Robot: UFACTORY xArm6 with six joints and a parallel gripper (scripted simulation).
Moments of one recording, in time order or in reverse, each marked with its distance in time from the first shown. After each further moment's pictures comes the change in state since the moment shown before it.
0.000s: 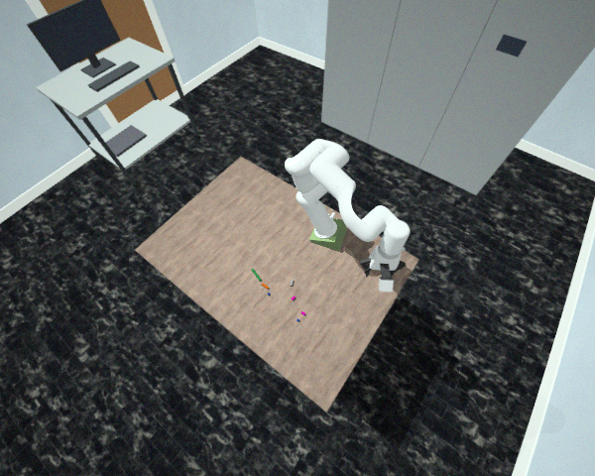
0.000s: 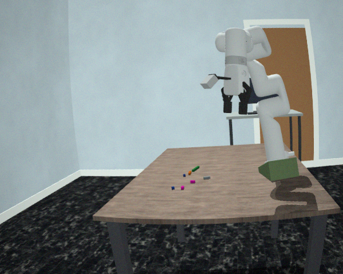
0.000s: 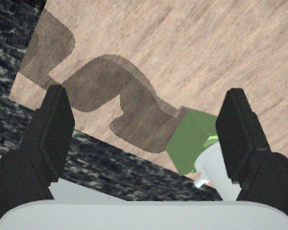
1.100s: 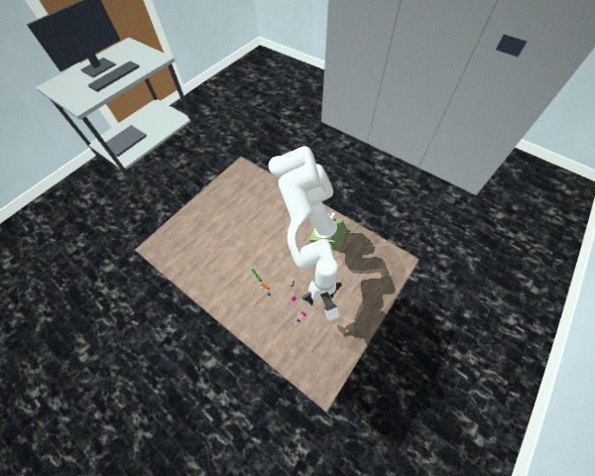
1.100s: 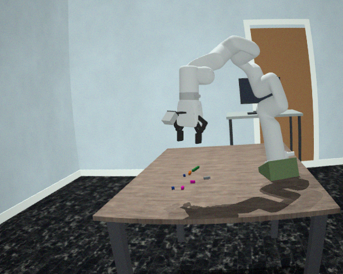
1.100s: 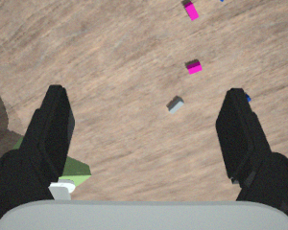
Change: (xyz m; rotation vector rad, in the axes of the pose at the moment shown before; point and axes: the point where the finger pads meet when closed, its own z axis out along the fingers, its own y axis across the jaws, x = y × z) arm 0.060 0.218 0.123 -0.002 -0.052 -0.416
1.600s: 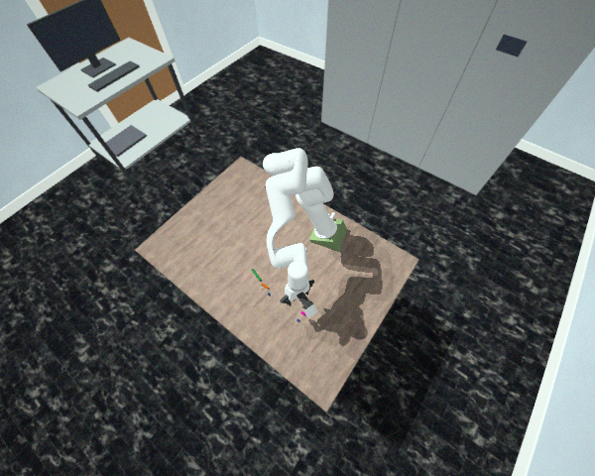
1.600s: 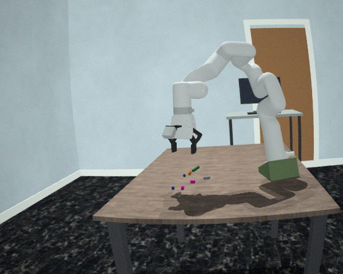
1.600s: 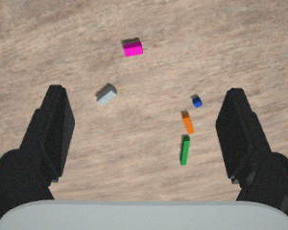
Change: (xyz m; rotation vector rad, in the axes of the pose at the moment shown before) arm -0.060 0.081 0.060 0.018 -0.029 -0.225
